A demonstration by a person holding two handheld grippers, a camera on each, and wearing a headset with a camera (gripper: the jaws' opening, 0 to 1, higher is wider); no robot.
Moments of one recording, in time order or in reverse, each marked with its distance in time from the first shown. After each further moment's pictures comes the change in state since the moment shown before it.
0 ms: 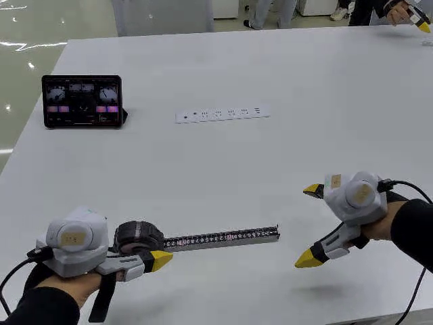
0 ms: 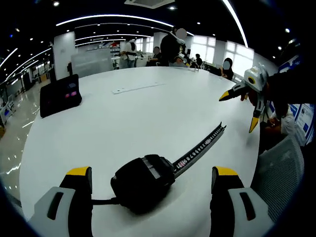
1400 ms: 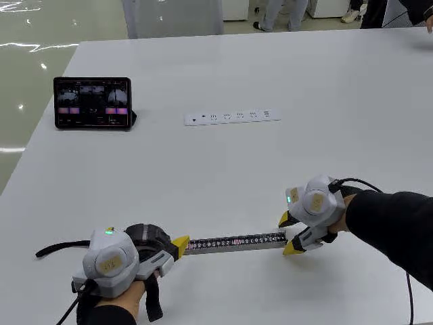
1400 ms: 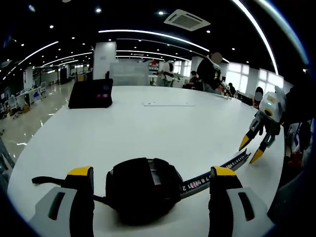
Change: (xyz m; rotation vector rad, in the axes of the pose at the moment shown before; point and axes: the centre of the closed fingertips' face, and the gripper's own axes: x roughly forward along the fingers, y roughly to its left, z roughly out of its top) left arm 0.013 0.010 -0.002 -0.186 -0.200 0.266; right arm 0.049 0.005 -0.002 -0.236 0.173 0.163
